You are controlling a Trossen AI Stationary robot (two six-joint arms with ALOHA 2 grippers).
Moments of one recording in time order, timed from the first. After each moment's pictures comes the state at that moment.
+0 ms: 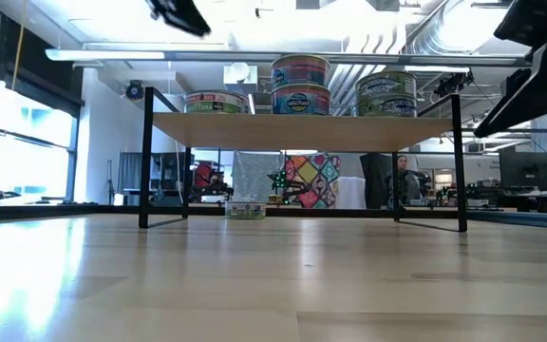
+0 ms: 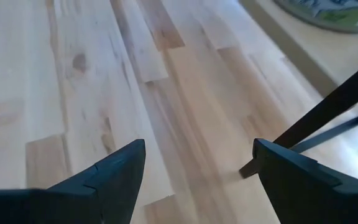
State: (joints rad) left arm 0.35 1.13 1.24 -0.58 -0.31 0.25; right arm 0.69 0.98 0.54 -0.63 0.75 0.80
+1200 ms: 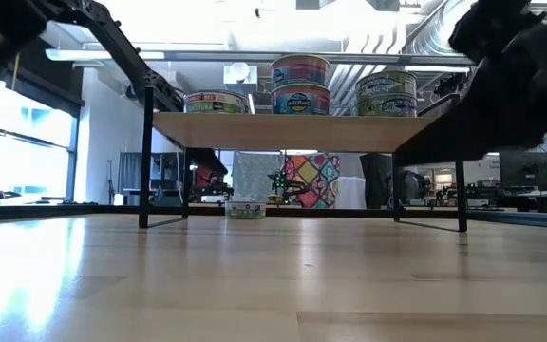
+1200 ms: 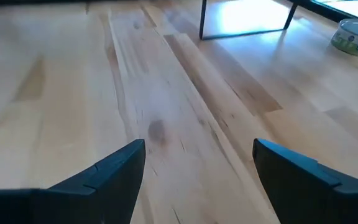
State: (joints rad) left arm 1.06 1.99 1.39 -0.40 0.74 0.73; right arm 0.65 1.67 0.57 0.44 0.86 0.52
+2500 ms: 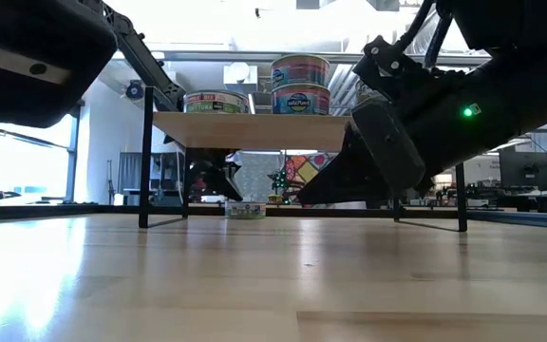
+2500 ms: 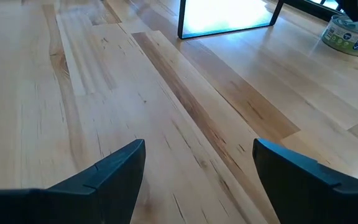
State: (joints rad) left arm 0.90 2.10 1.39 -0.39 0.62 1.11; right arm 0.51 1.98 0.84 0.44 0.89 0.49
